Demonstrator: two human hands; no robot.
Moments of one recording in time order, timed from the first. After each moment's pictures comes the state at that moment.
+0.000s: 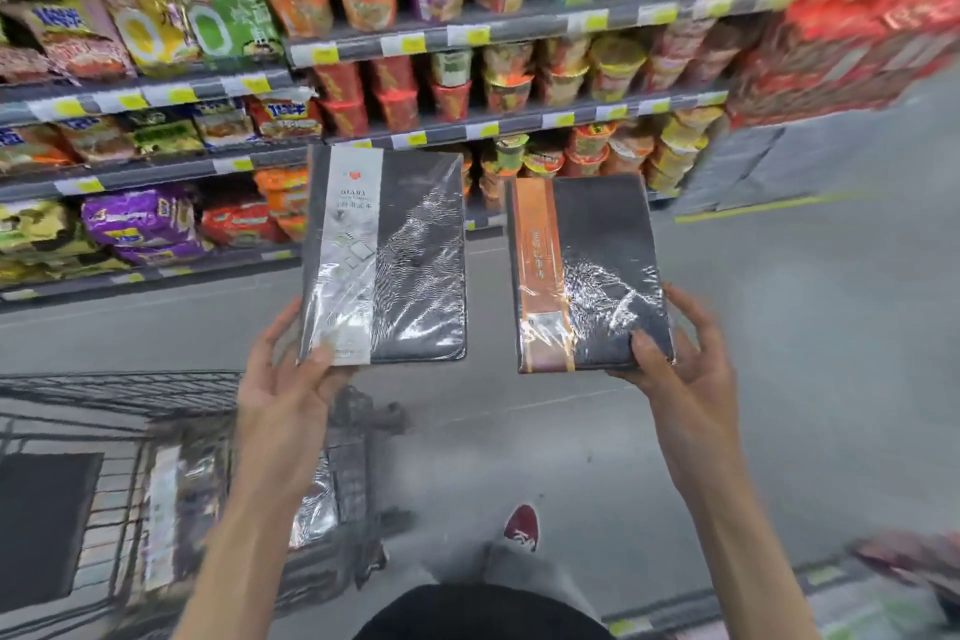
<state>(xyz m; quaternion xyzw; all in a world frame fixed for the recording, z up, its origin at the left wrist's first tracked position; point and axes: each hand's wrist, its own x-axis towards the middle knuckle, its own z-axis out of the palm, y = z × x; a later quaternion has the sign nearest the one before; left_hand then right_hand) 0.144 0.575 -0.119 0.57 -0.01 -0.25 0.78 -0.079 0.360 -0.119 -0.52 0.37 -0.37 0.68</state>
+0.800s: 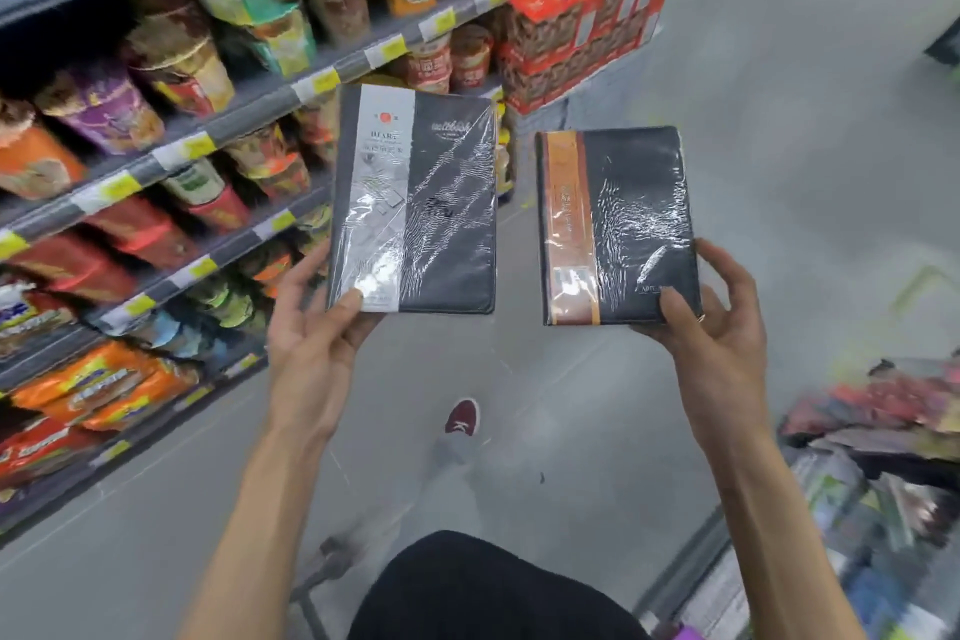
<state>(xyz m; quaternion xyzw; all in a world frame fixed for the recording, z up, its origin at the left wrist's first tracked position) 0.121 0.232 -0.122 0.49 -0.22 -0.44 0.72 -0.184 0.159 -0.108 -0.42 0.48 -0.54 0.54</state>
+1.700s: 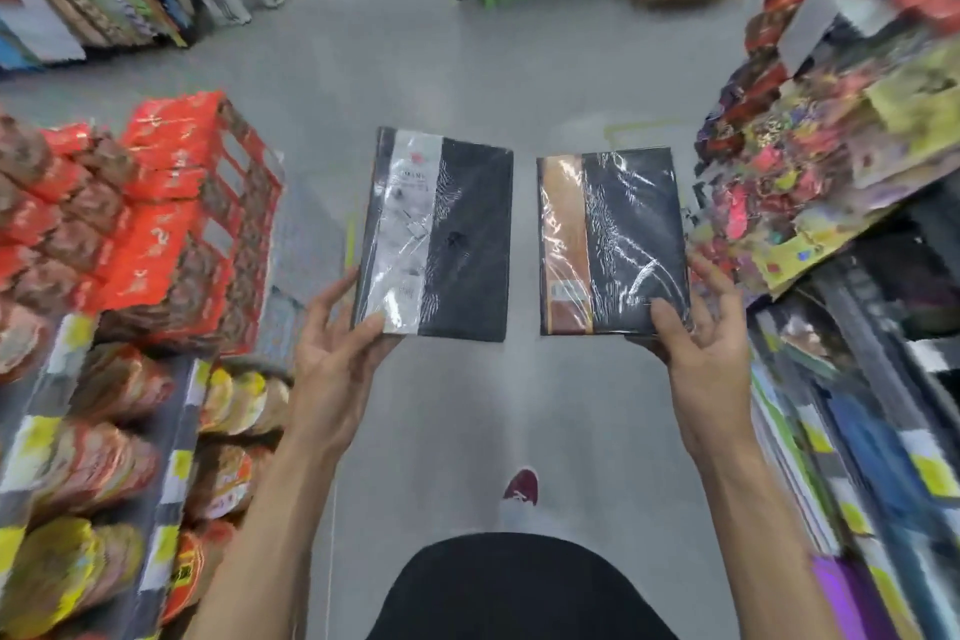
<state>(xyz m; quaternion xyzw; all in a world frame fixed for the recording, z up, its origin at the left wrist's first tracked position) -0.075 -0.253 -0.121 0.36 -0.43 -0.74 0.37 -0.291 -0.048 -0.127 -0.13 0.64 -0.73 0.21</state>
